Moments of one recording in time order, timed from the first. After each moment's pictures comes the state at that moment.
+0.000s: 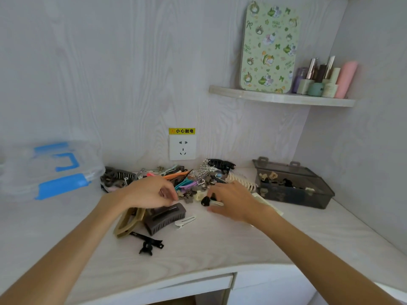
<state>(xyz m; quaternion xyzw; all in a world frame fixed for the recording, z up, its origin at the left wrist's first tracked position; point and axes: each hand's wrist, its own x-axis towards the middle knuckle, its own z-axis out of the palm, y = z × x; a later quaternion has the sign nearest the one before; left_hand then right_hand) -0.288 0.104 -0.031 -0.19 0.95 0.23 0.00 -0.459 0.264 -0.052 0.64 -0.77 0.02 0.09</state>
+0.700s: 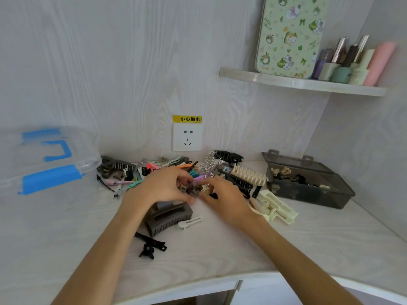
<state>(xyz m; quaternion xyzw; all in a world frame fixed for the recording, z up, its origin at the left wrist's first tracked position) -0.321 0.100 -0.049 -0.24 0.94 0.22 -0.05 -0.447 0.230 -0.085 0.57 -0.79 0.23 0.01</state>
